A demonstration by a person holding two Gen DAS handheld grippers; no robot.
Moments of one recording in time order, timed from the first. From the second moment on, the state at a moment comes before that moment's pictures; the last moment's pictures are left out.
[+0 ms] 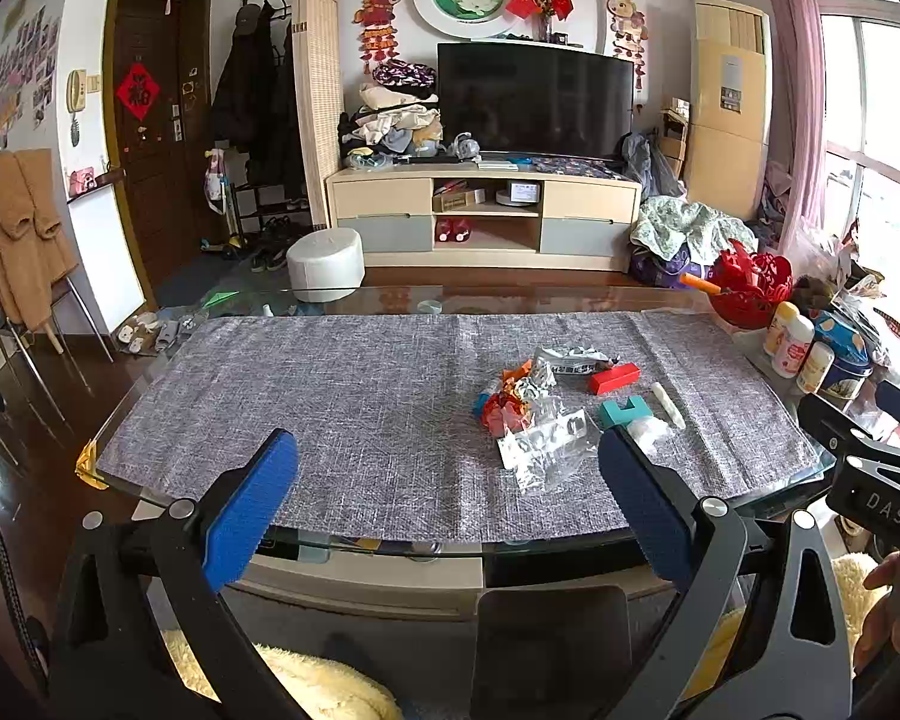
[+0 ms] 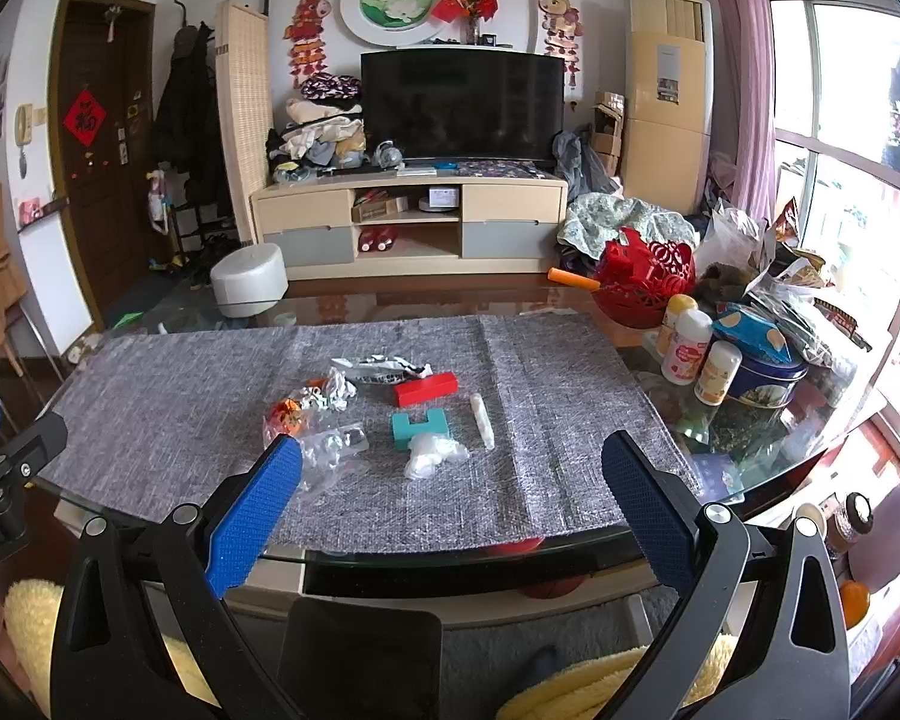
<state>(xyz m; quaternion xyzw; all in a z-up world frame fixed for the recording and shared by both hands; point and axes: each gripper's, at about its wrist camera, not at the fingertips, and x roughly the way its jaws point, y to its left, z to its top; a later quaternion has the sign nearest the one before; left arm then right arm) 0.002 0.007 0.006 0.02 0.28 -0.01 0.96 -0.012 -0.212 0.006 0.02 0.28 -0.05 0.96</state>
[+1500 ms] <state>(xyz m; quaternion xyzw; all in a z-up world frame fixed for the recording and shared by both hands) 0.159 -0.029 -0.140 0.05 0.46 -0.10 0.88 0.160 -0.235 -0.145 0.07 0.46 0.01 0.88</state>
